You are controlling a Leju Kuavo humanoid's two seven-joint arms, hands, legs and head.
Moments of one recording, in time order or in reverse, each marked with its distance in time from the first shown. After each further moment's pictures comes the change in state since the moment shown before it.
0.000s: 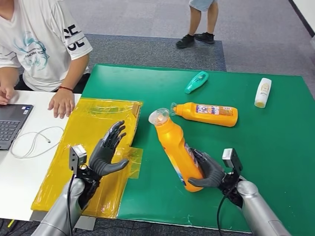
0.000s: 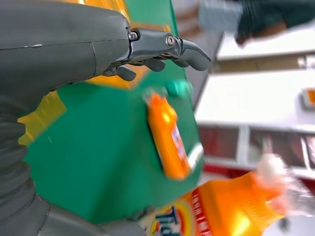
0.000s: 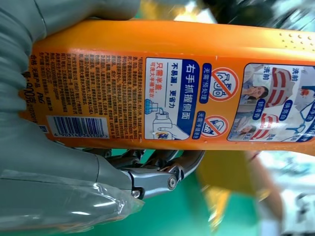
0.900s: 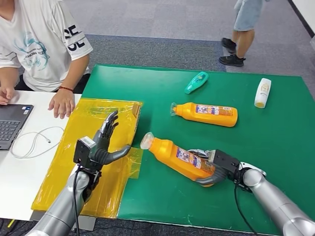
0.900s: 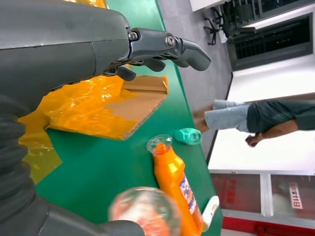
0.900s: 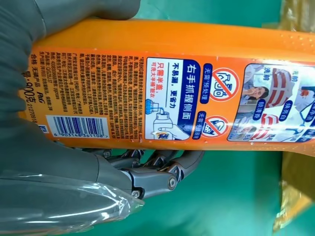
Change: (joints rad) left arm -0.055 -0.010 -0.027 0.033 -0.091 0.298 0.029; right arm -0.163 -0.179 0.299 0.084 0.204 -0.266 0.015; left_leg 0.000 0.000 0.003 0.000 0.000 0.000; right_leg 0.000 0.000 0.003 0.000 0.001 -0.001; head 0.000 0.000
